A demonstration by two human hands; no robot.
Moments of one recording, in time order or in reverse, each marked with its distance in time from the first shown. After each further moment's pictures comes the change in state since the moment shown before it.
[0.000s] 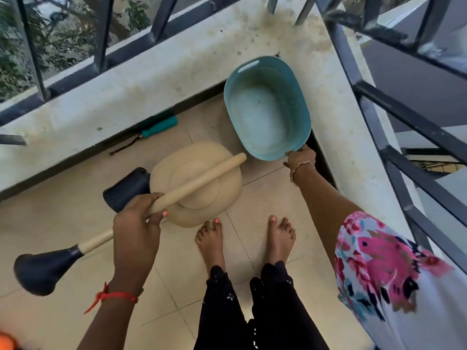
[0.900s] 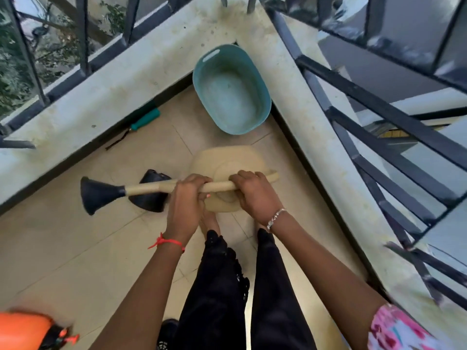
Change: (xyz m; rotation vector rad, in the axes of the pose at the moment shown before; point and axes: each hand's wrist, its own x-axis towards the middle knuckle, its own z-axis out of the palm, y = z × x) left_hand -0.054 0.086 0.035 0.009 -0.259 0.214; right_hand -0.185 0.057 -0.102 -0.938 -0.468 -1.084
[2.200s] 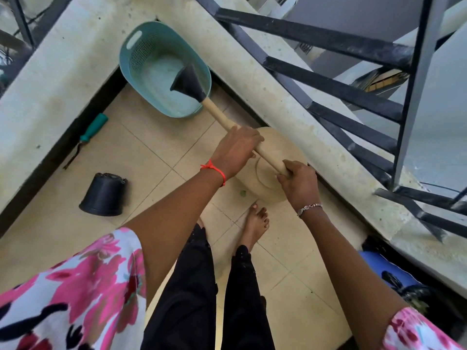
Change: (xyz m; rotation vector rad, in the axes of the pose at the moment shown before) left_hand 0.057 0.116 0.142 0.526 -0.466 0.667; right_hand -0.128 0.119 0.013 0.299 0.358 0.707
